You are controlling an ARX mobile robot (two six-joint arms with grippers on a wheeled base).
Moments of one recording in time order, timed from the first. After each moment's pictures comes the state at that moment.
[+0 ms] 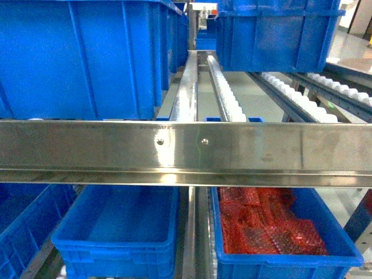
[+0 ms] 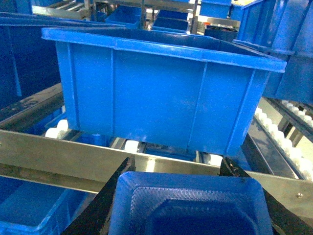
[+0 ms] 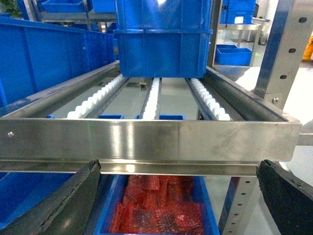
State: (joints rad) left arm -0.61 0.64 0.34 0.23 -0.71 -0.15; right arm 0.00 0.00 0.01 -0.01 0.00 0.00
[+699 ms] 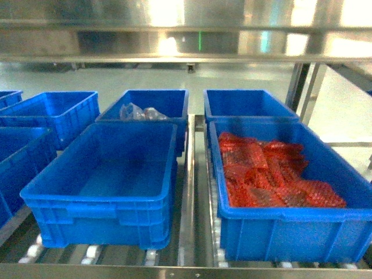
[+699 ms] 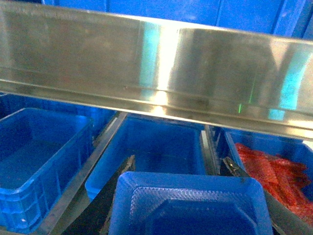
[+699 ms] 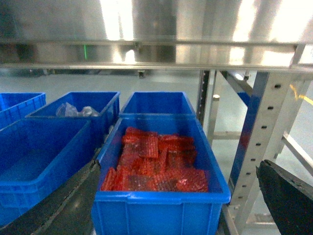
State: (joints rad) left arm -0.61 0.64 0.34 0.23 -0.71 -0.15; right arm 0.00 0.00 0.01 -0.01 0.00 0.00
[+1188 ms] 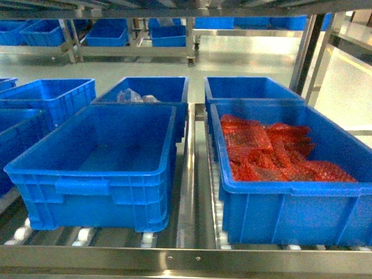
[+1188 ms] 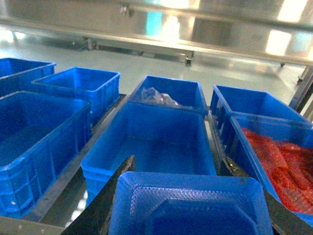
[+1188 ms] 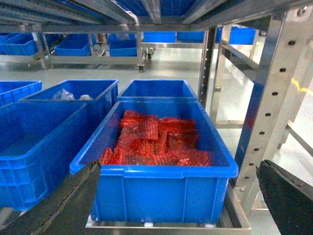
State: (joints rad) left arm -0.61 0.64 0.34 0.23 -0.71 -0.15; right arm 0.00 0.00 0.01 0.00 0.00 0.00
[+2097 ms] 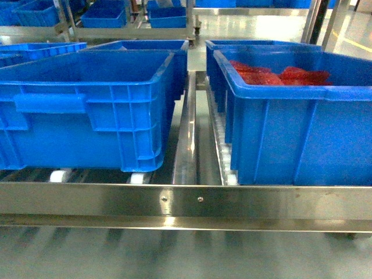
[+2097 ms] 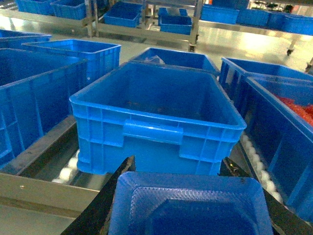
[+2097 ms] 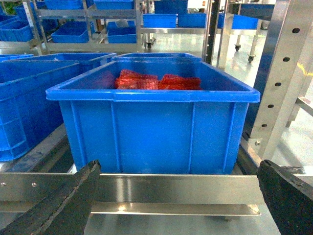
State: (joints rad) left arm -0.61 0.64 0.34 0.22 -0.71 -0.15; right arm 0.00 0.00 0.01 -0.01 0.00 0.00
